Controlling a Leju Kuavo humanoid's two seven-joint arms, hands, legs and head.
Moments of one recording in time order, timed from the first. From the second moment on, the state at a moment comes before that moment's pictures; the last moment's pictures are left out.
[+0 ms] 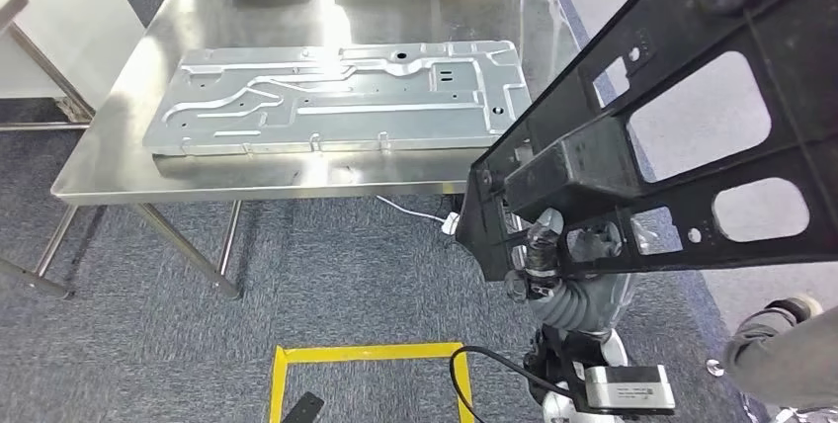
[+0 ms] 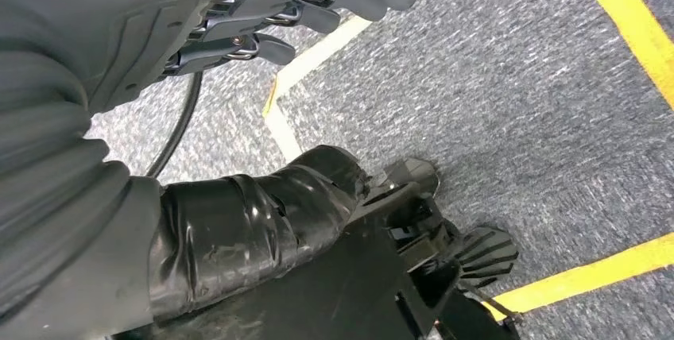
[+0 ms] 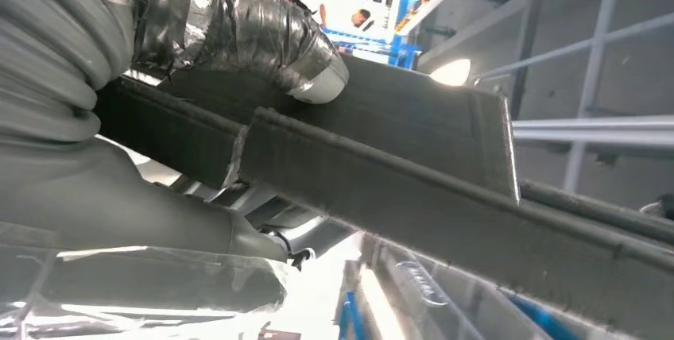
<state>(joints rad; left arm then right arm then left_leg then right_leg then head) -0.11 -0.01 -1.06 -0.27 0.81 0.33 -0.22 -0.13 -0.08 0.55 -2.01 0.21 -0.68 -0.37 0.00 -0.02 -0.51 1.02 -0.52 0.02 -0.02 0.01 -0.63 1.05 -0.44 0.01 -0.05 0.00</state>
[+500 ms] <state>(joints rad) -0.11 0.00 -1.06 -0.27 0.83 0.34 -0.23 -0.13 -0.08 0.56 -2.00 0.19 -0.68 -0.38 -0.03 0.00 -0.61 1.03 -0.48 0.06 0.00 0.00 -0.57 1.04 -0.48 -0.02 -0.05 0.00</state>
